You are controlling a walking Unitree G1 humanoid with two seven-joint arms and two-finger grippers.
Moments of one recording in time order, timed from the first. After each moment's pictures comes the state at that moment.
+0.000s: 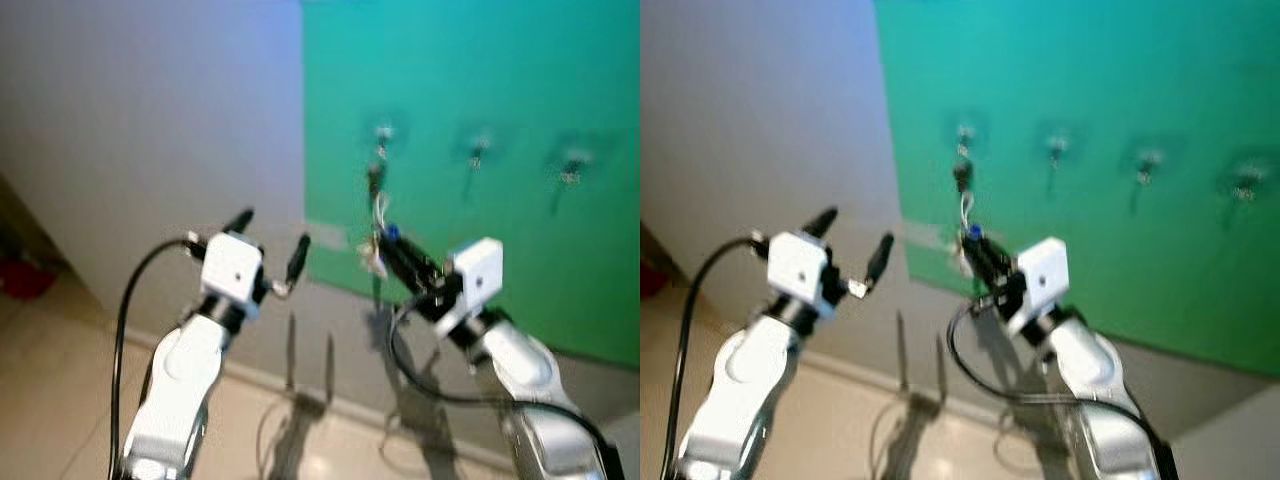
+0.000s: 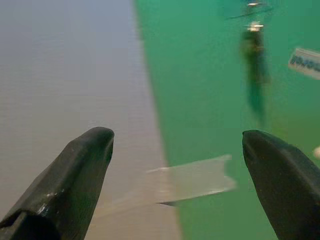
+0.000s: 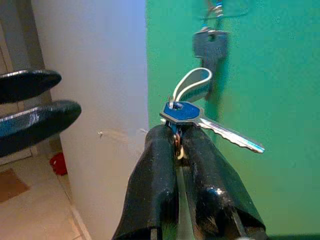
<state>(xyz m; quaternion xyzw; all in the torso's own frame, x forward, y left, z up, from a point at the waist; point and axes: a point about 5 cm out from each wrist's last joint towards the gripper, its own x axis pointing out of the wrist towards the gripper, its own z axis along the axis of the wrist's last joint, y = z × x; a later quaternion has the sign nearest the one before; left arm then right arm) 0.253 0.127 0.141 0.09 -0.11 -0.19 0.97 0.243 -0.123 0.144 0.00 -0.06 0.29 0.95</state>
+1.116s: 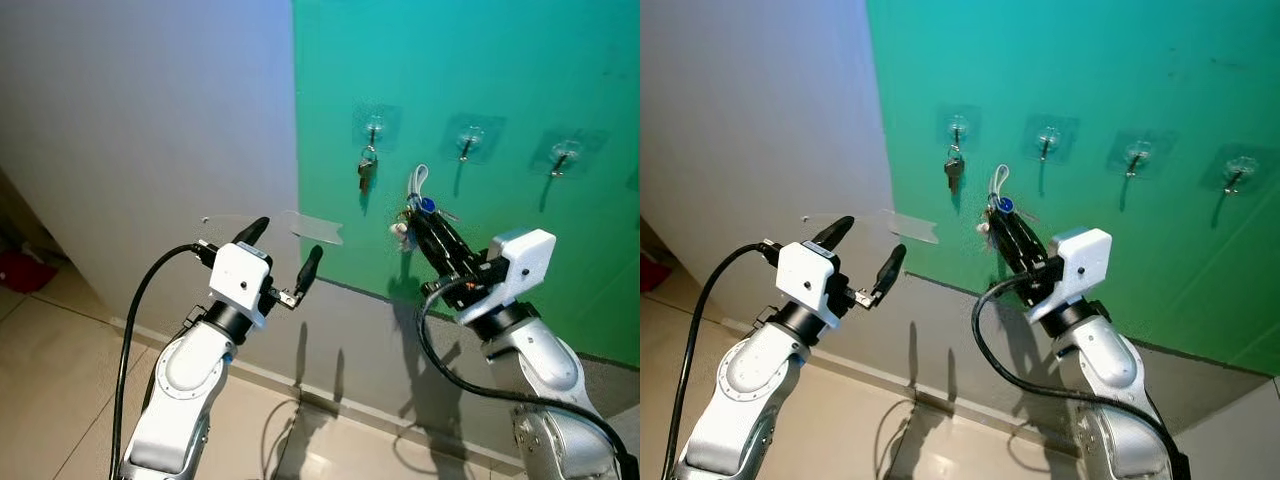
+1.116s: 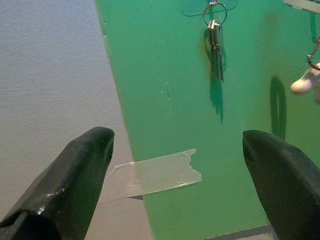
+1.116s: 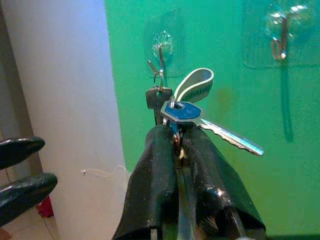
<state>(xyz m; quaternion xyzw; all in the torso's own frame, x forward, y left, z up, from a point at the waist) 0.248 0.120 0.138 0.08 -0.10 -0.23 0.96 0.238 -0.140 0.163 0.05 -0.11 0.24 0.96</state>
